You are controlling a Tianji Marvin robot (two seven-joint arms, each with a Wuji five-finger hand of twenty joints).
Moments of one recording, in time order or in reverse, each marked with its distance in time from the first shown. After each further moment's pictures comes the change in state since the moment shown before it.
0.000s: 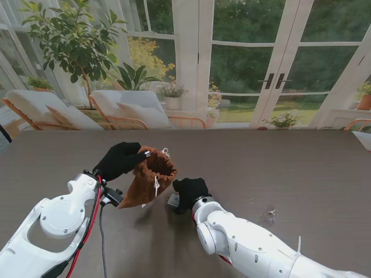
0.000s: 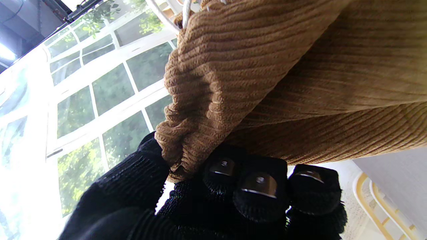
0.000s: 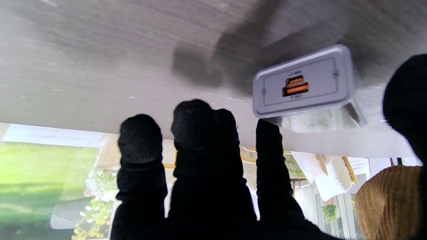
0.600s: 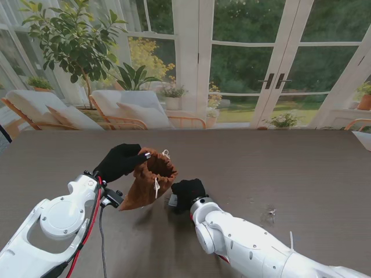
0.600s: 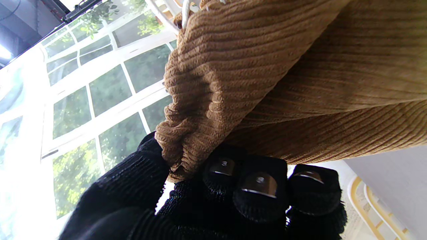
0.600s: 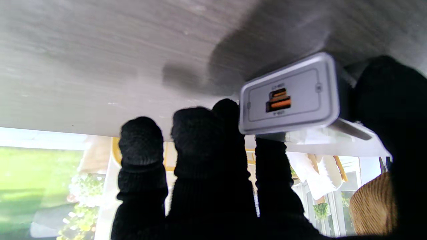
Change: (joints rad) left arm 0.006 0.001 0.001 -0.004 -0.007 0.016 -0.006; right arm 0.026 -0.040 -0.033 0.097 0.031 -0.060 -0.065; left_hand 0.000 0.000 0.000 0.000 0.000 0.000 -0.002 0.000 0.000 0.000 -0.001 0.000 0.000 0.000 0.000 0.000 0.000 0.000 0.000 0.010; right_hand 0.111 0.051 -0.008 -0.010 0.200 -0.015 0.060 0.024 0.206 -0.045 -0.011 -0.003 0.121 -0.031 0.026 -0.001 0.000 -0.011 0.035 0.000
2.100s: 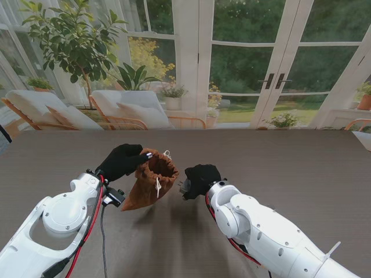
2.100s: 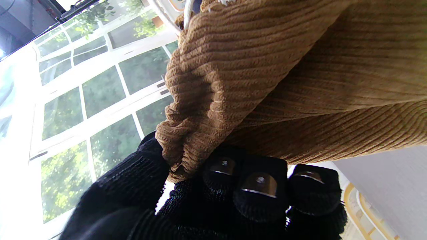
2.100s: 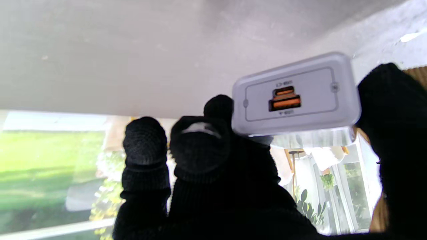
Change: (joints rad) left arm -0.026 0.001 0.016 0.020 -0.015 0.033 -0.013; right arm -0.109 0.144 0.293 -0.302 -0.095 -0.116 0.229; left_hand 0.000 0.000 0.000 0.000 0.000 0.001 -0.005 0.000 0.000 0.002 -0.005 0.000 0.000 0.001 0.000 0.000 0.000 0.000 0.000 0.000; right_hand 0.018 0.080 -0.004 -0.214 0.031 0.226 0.259 -0.115 0.156 0.029 -0.058 0.088 0.082 -0.024 0.075 0.025 0.000 -0.051 0.002 -0.002
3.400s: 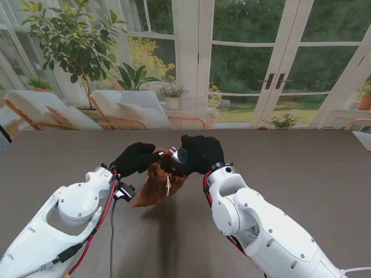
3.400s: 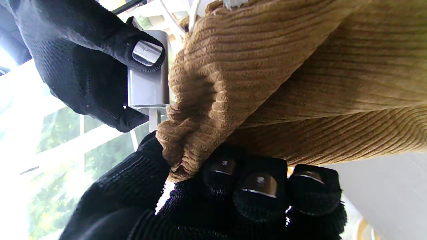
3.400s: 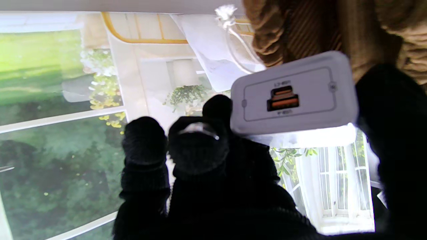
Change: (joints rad) left arm -0.133 -0.001 0.104 0.135 -0.064 -0.021 -0.037; right arm -0.120 -0.001 0.161 -0.323 -0.016 0.083 -0.118; left_hand 0.000 0.000 0.000 0.000 0.000 0.001 -0.002 0.000 0.000 0.001 -0.002 0.000 0.000 0.000 0.000 0.000 0.000 0.000 0.000 0.000; right_hand 0.009 0.000 0.000 0.000 0.000 0.011 0.000 0.000 0.000 0.012 0.000 -0.003 0.000 0.016 0.002 0.000 0.000 0.008 0.000 0.000
